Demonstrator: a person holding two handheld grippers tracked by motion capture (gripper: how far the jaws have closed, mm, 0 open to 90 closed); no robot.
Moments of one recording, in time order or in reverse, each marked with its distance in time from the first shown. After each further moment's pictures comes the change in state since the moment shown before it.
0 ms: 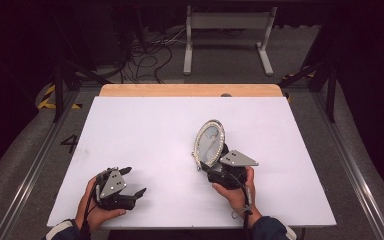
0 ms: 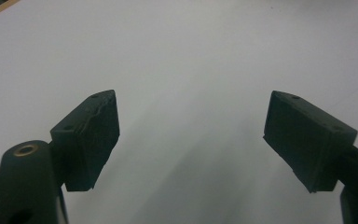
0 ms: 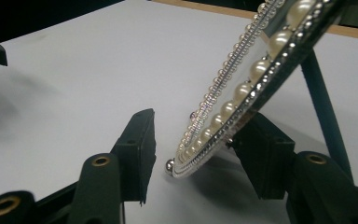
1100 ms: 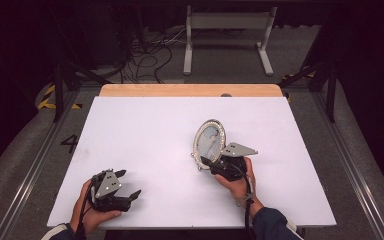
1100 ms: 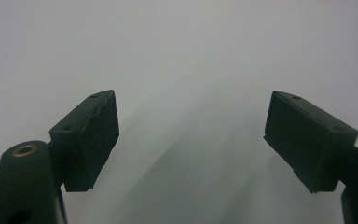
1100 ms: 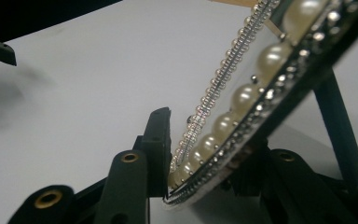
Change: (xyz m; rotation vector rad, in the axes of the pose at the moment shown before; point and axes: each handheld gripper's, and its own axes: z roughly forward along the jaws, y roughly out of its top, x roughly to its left) left arm 0.005 -0.011 -0.002 0.038 -0.004 -0.045; right arm -0.025 0.004 0.015 0.037 0.121 -0.014
